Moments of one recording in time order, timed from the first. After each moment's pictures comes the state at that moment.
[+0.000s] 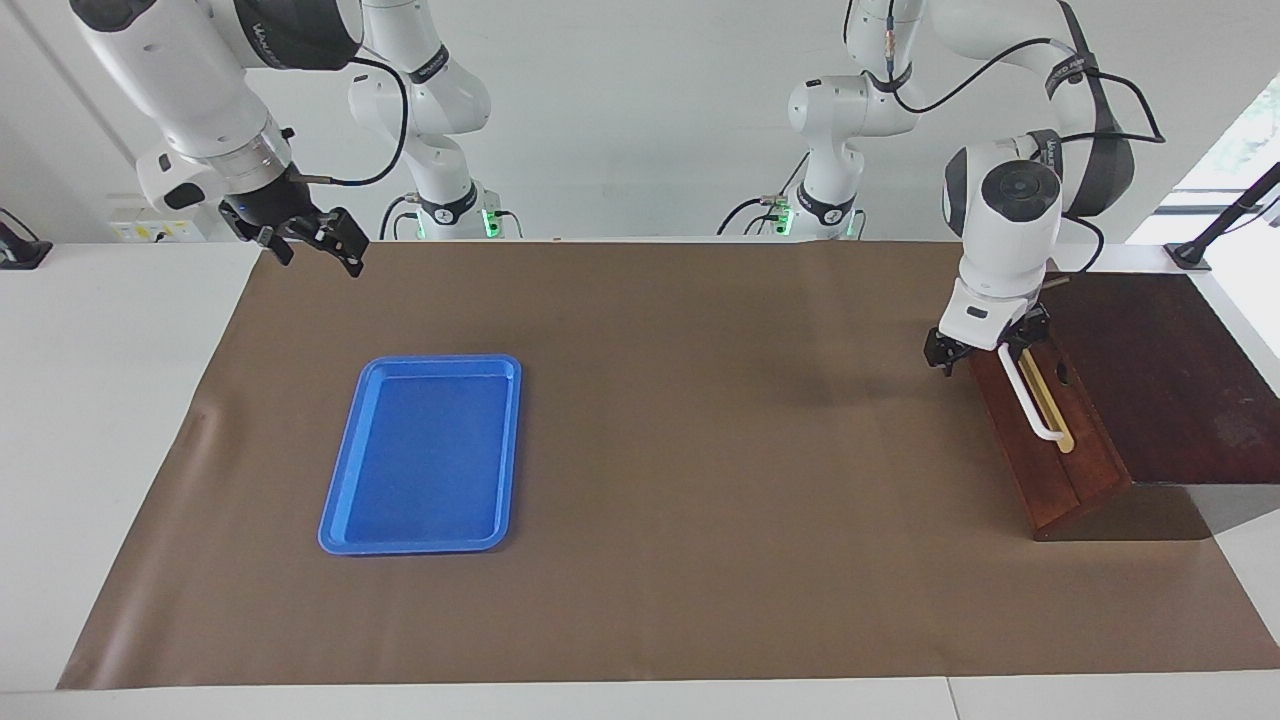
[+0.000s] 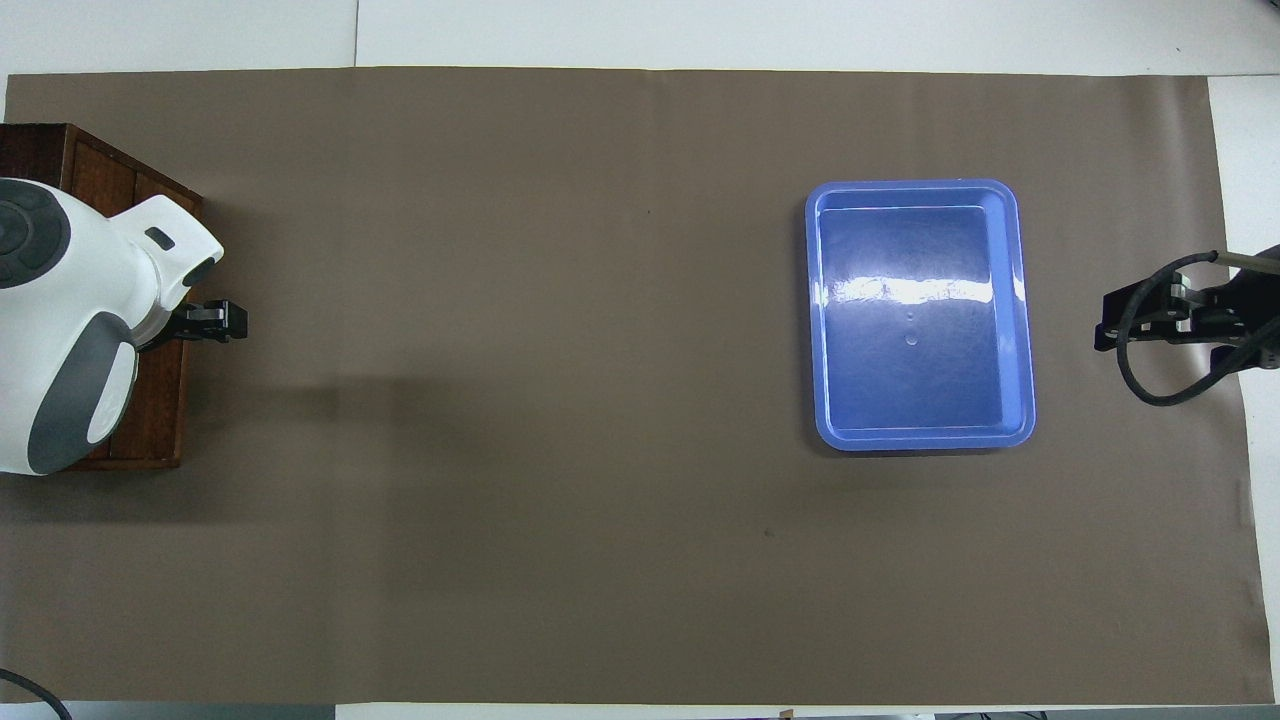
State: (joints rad) left arm -0.05 0.05 -0.05 -2.02 0.39 2.02 -0.26; right arm -0.02 -0.04 0.00 -1.65 0.02 1.49 0.22
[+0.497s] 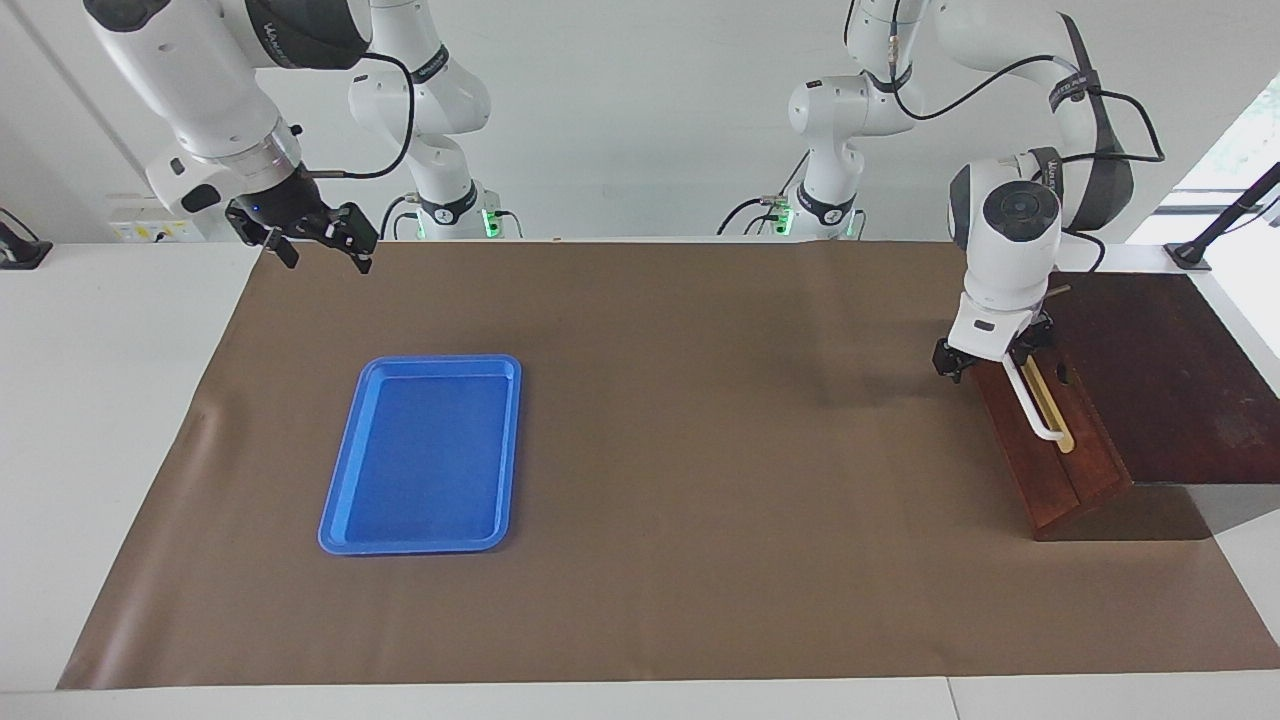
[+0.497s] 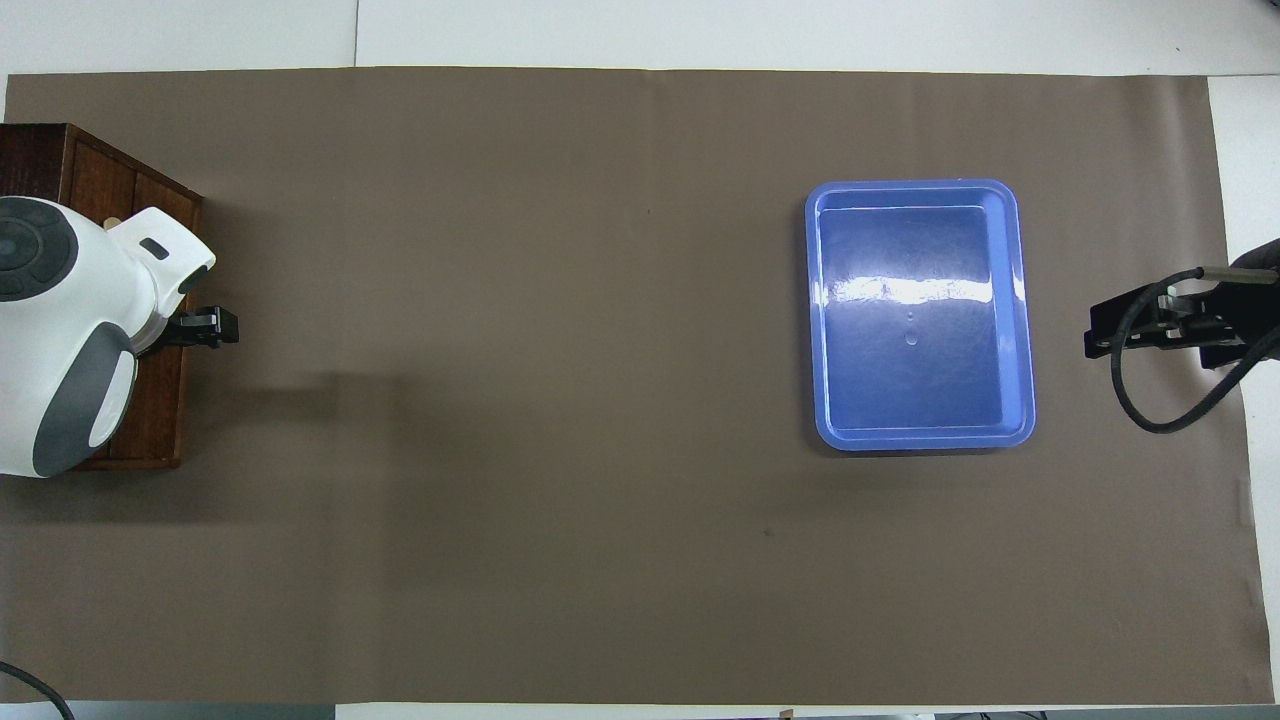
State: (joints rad) left arm -0.01 0.06 -0.05 -2.05 0.41 2.08 -0.30; right arm -0.01 -0.04 0.01 -1.65 0.02 1.49 0.09
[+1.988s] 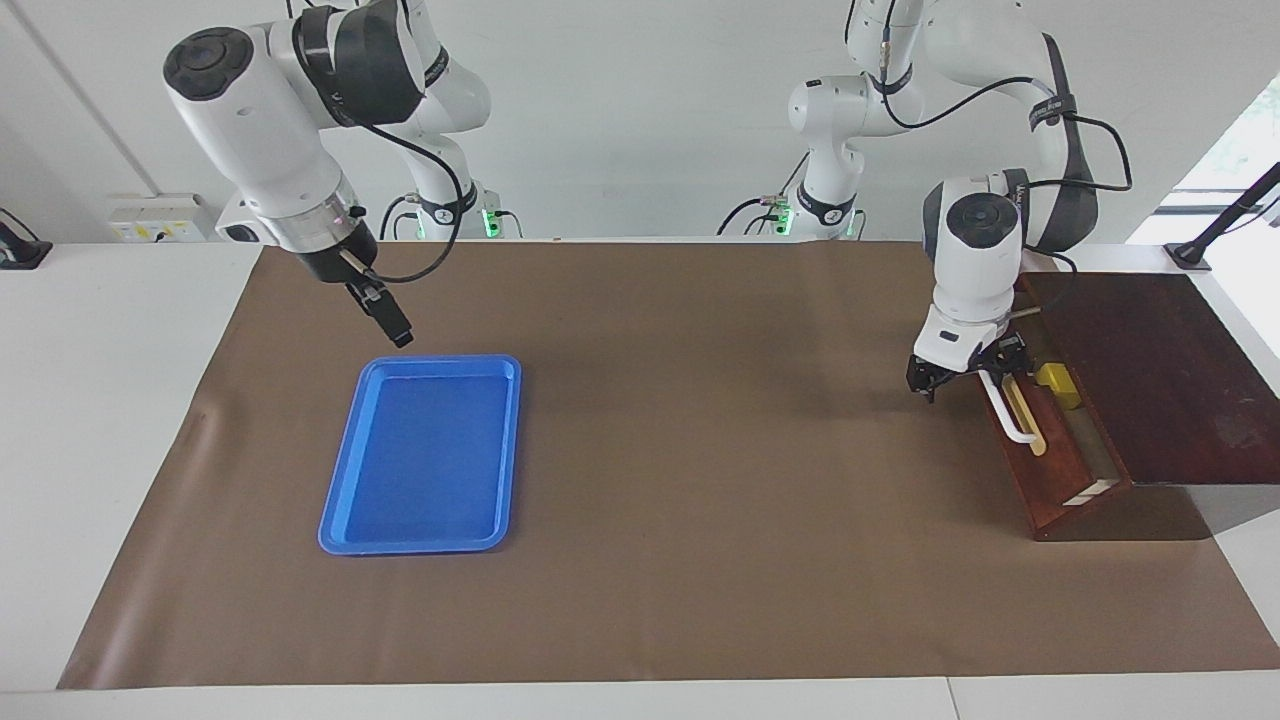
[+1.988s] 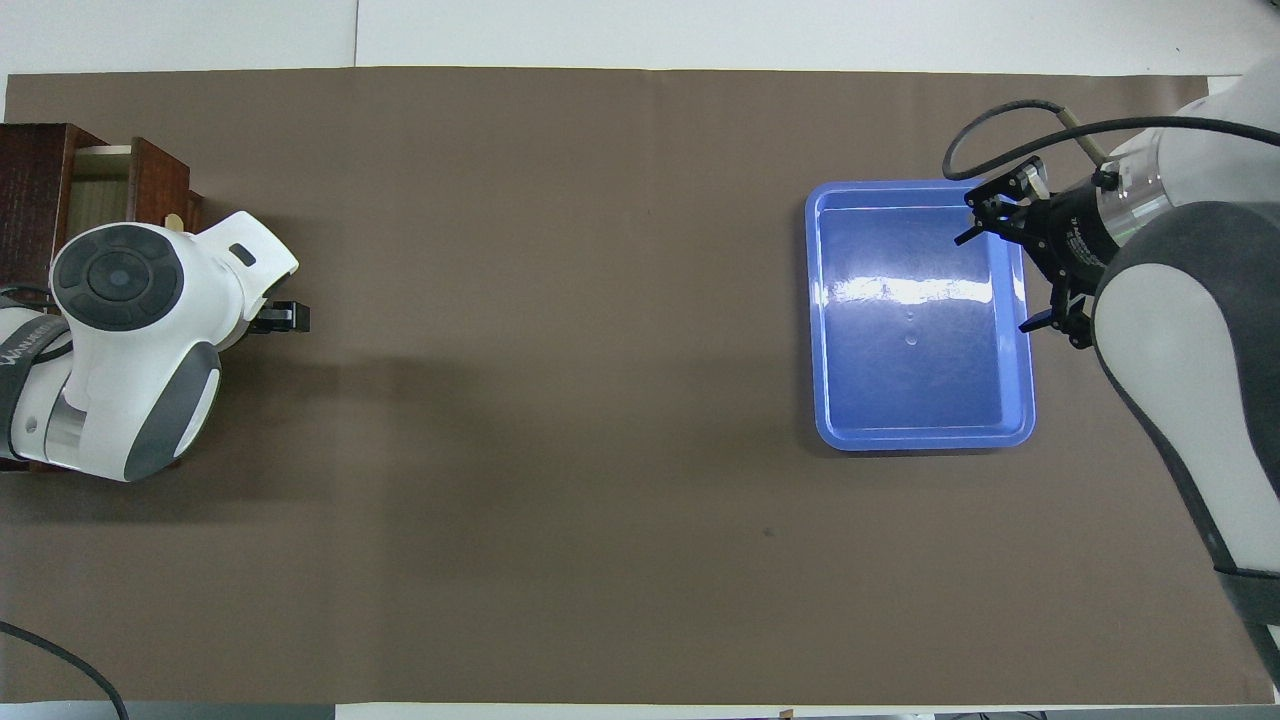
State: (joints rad) left arm -0.12 0.08 -0.06 -2.08 0.43 2.21 -0.34; right arm 0.10 0.14 0.01 -1.57 0.12 1.67 1.12
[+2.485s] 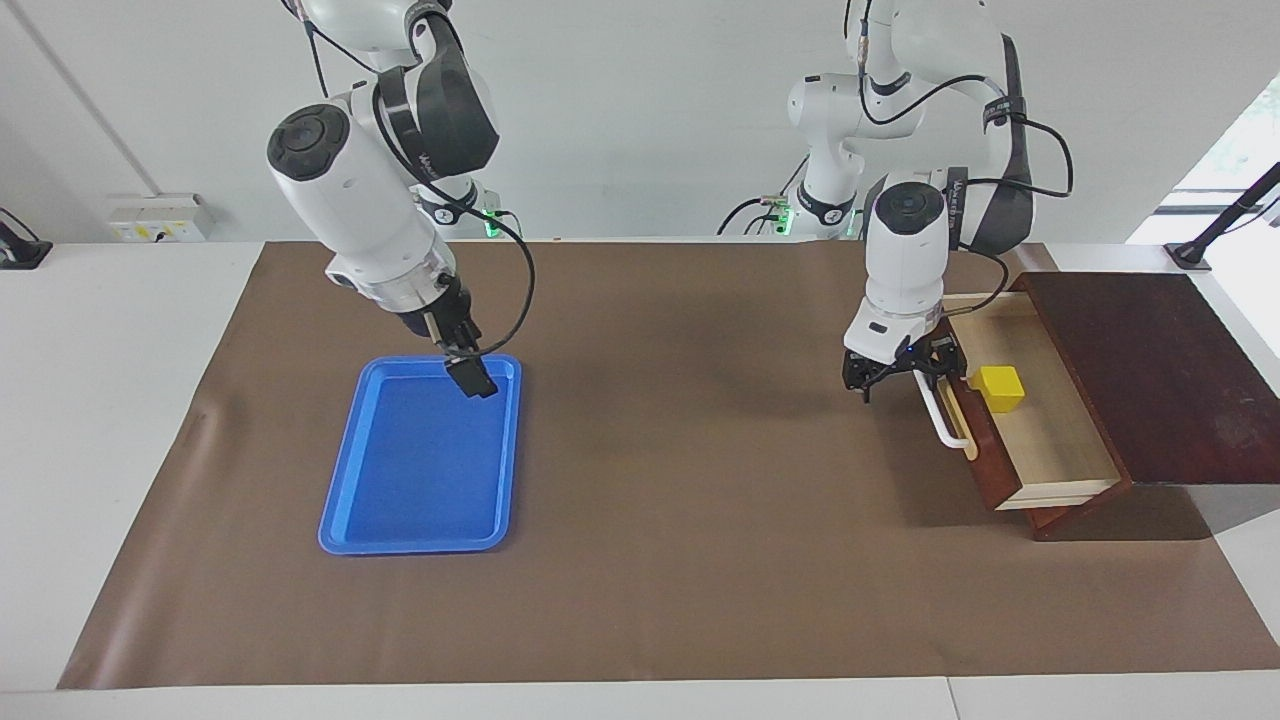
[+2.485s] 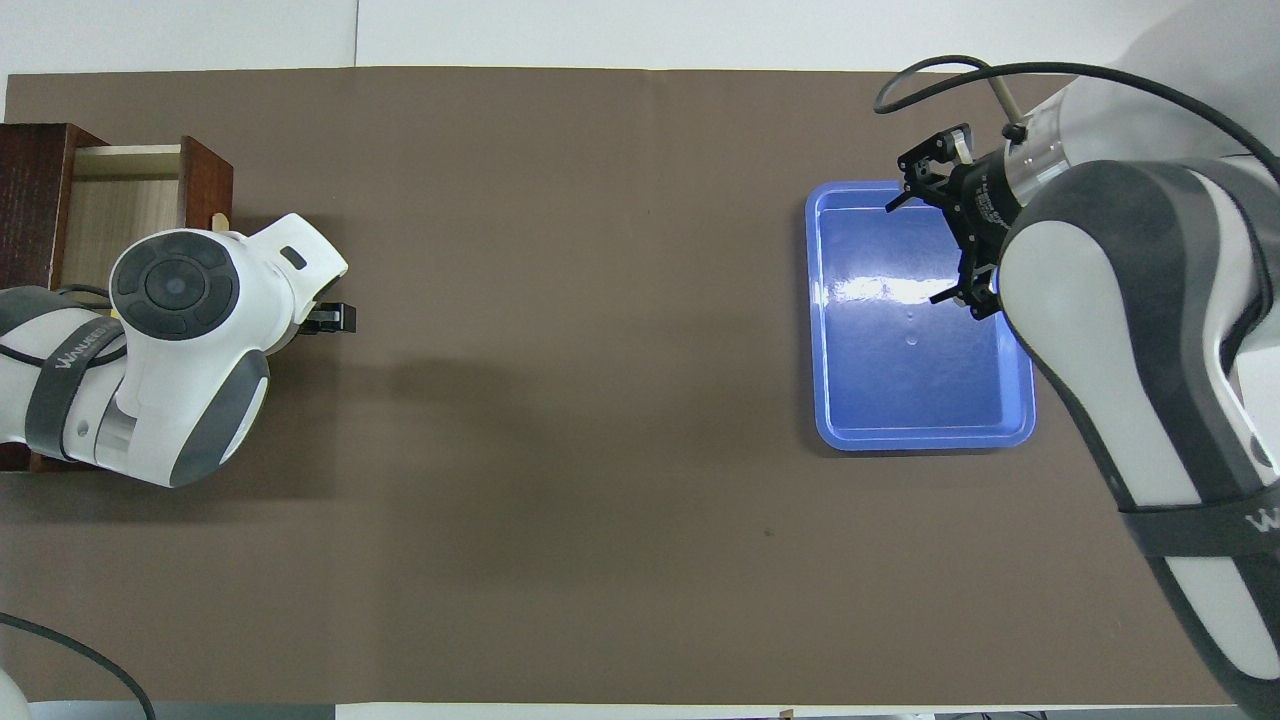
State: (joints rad) left arm -0.23 0.09 -0.06 -2.07 0.36 2.20 -0.41; right arm 0.21 0.27 0.01 -1.47 0.24 1.74 1.49
